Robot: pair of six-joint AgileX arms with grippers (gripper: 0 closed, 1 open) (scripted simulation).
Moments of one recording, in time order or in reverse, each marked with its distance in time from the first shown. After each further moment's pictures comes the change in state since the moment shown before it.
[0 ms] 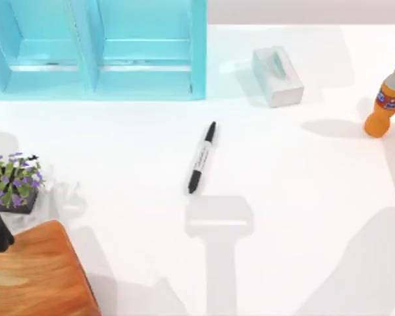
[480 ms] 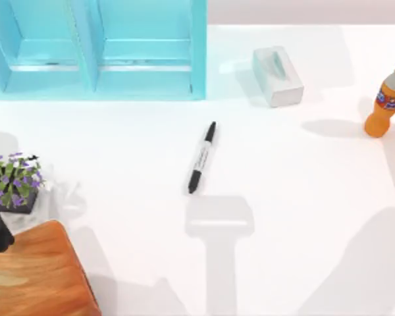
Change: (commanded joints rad) left arm 0.000 0.000 0.000 0.000 0.000 0.000; right arm 0.000 0.000 0.000 0.000 0.000 0.000
